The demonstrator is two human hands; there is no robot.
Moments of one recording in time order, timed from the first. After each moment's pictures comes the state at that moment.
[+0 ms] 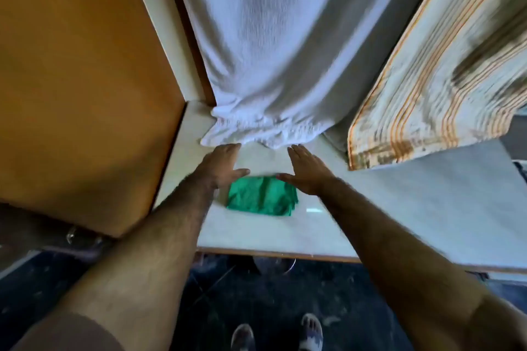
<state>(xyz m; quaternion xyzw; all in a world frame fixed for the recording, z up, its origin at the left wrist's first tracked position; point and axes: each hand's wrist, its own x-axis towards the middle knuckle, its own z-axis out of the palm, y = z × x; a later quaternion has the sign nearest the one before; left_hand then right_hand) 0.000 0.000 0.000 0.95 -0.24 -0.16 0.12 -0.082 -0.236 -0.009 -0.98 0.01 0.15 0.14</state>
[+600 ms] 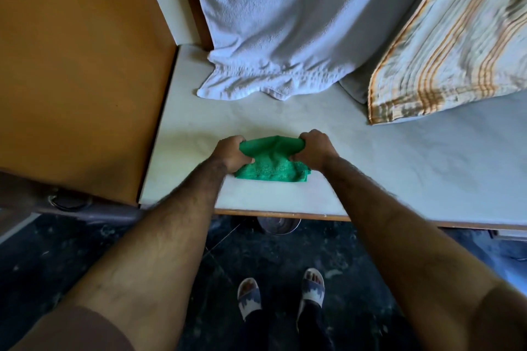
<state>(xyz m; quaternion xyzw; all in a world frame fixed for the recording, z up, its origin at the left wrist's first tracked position) -0.029 0.008 -0.108 0.91 -0.08 -0.28 0.30 -0.092 -0.220 -0.102 -0.94 0.16 0.17 0.25</state>
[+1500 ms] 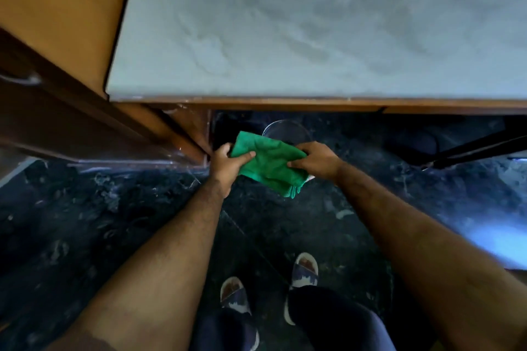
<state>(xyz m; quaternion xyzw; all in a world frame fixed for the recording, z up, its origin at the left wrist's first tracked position) -0.250 0.078 -0.303 0.71 0.18 -0.26 0.63 -0.304 -0.143 -0.267 -0.85 0.18 0.26 0.43</state>
